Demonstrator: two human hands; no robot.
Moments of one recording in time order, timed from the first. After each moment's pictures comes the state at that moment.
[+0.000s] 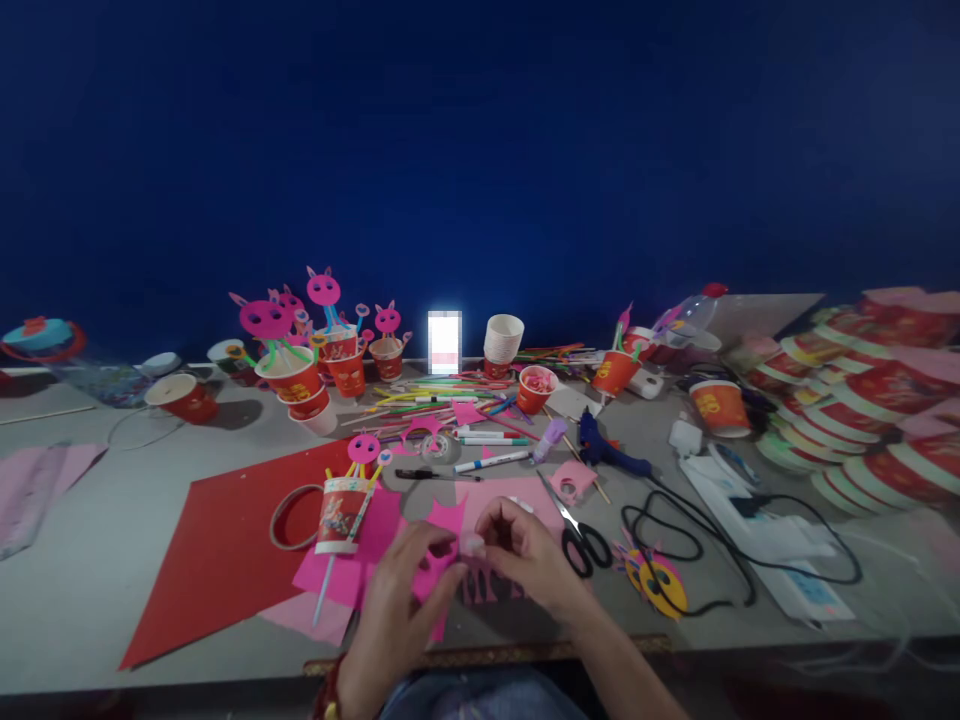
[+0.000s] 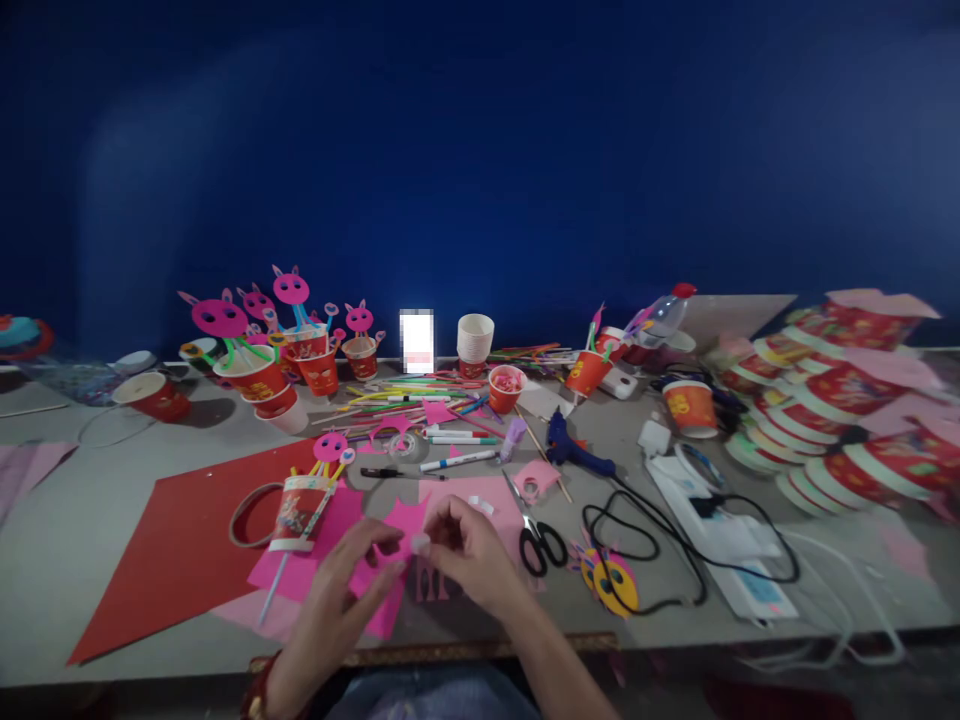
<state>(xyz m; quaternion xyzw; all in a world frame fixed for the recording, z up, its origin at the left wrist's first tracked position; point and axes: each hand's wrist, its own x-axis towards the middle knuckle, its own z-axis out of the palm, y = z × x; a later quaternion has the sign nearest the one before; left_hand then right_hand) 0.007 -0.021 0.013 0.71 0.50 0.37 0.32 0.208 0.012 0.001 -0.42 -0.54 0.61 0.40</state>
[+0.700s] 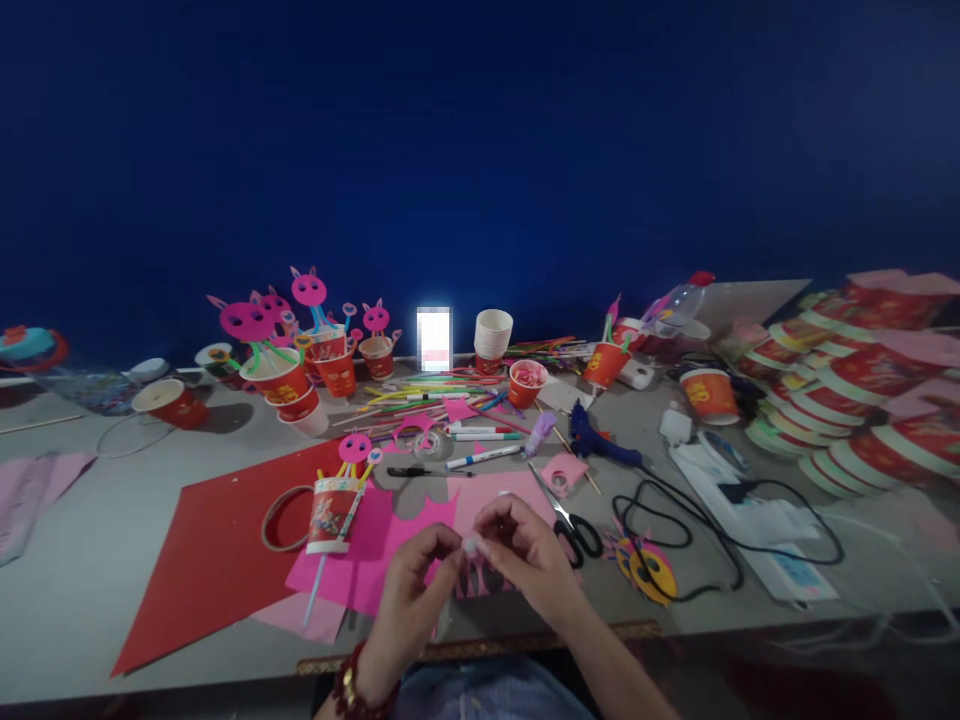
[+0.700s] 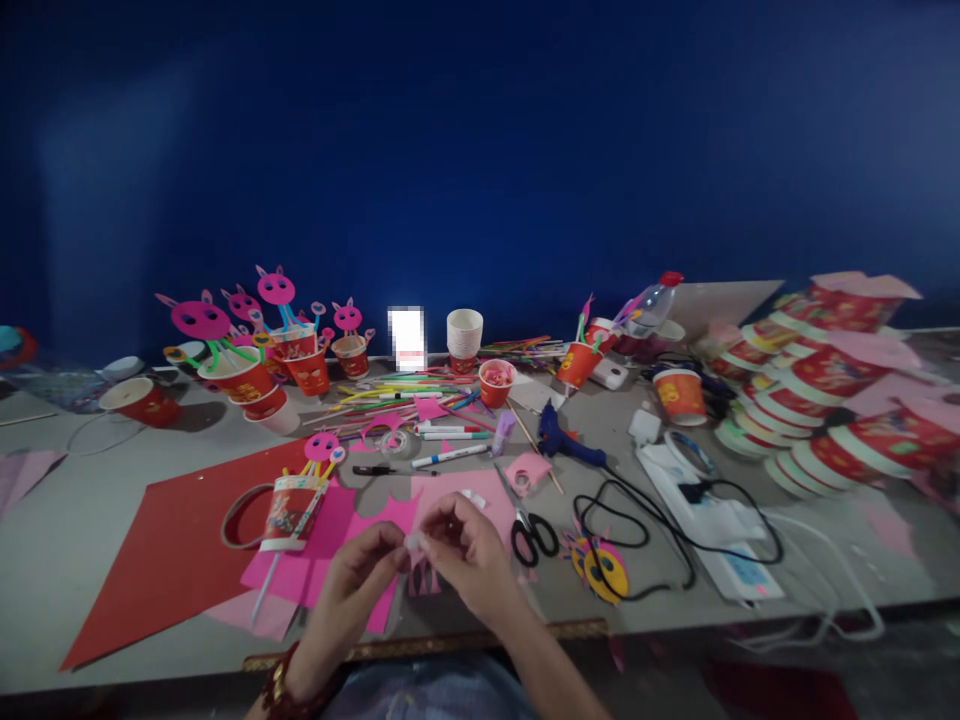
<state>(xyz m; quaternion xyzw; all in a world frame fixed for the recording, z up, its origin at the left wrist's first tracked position) 0.039 -0.018 0.005 0.57 0.45 0.43 0.54 0.214 -0.003 0.014 -0.41 -0.58 0.52 0.47</state>
